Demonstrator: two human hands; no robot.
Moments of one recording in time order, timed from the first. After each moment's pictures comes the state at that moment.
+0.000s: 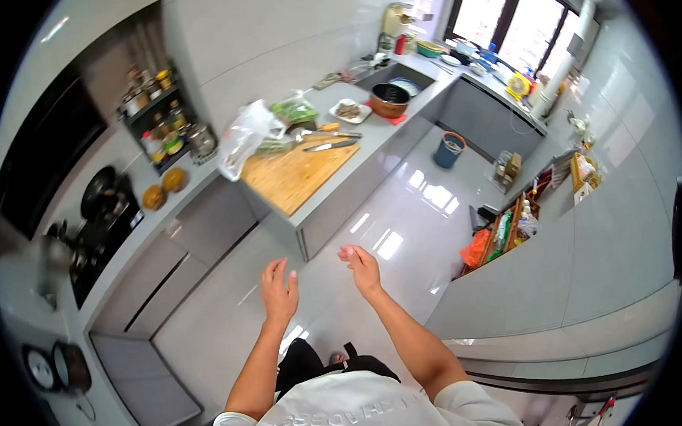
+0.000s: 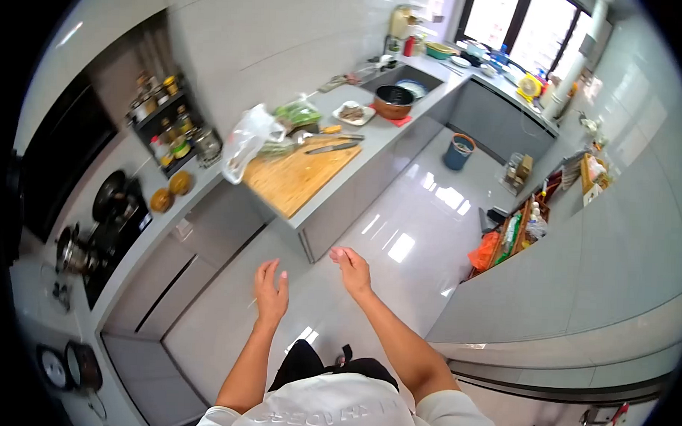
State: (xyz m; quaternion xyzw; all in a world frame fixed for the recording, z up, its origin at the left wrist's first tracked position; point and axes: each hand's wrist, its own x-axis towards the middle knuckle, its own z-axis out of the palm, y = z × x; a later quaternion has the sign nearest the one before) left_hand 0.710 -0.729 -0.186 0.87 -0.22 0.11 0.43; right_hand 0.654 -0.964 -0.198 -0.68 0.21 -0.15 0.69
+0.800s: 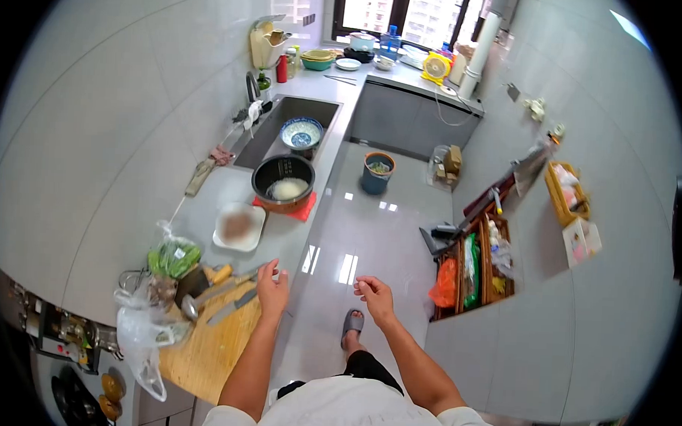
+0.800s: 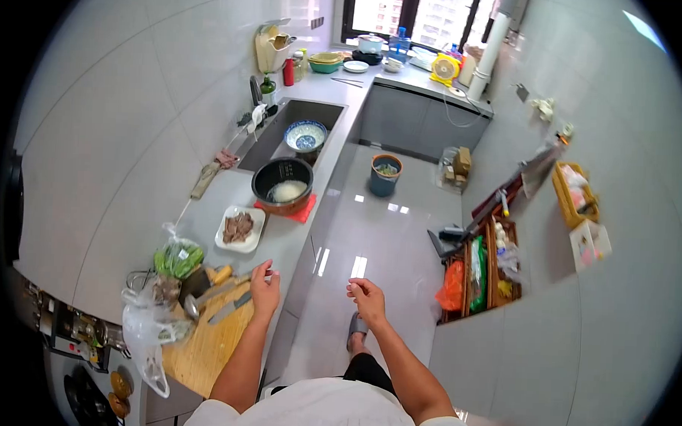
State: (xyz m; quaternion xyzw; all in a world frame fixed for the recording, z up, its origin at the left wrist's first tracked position) left_hand 1.151 -1.315 -0.239 0.77 -0.30 -0.08 0.56; right_hand 0.903 -1.462 -0.235 -0.57 0.43 -0.27 0.65
